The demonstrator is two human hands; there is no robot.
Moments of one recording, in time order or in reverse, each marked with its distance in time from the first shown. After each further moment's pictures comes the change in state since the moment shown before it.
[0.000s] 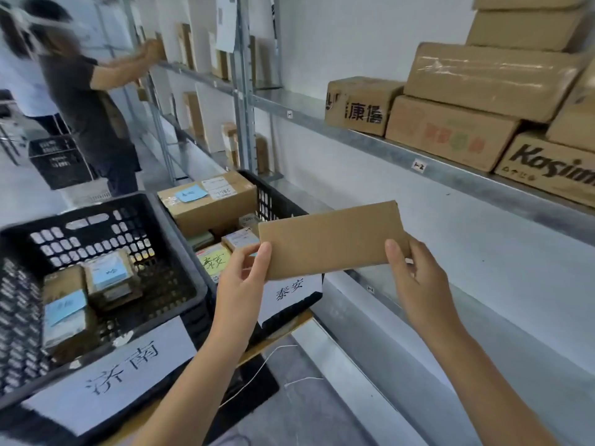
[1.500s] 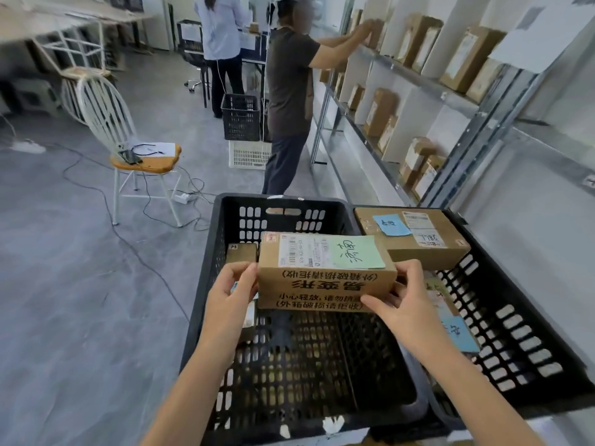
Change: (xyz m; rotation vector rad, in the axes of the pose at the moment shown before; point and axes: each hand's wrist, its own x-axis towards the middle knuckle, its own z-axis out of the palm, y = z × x) left_hand 0.109 -0.077 -0.346 -0.118 0.548 -0.143; right_hand 0.066 -0.109 0.393 0.120 -0.723 -0.081
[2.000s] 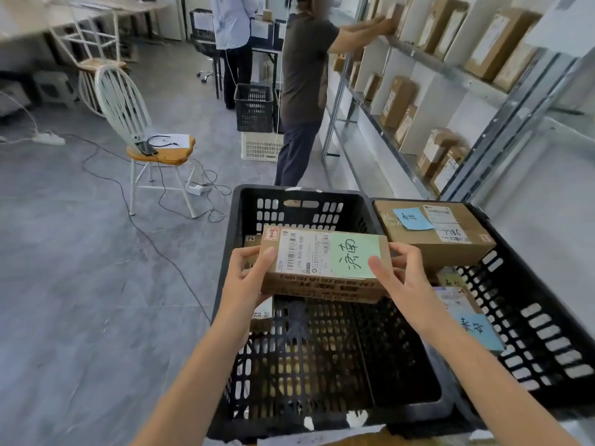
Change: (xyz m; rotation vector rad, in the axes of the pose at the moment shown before) left_hand 0.017 0.002 -0.014 -0.119 -0.083 -0.150; right_hand 0.011 -0.040 0.027 0.080 -0.095 0.099
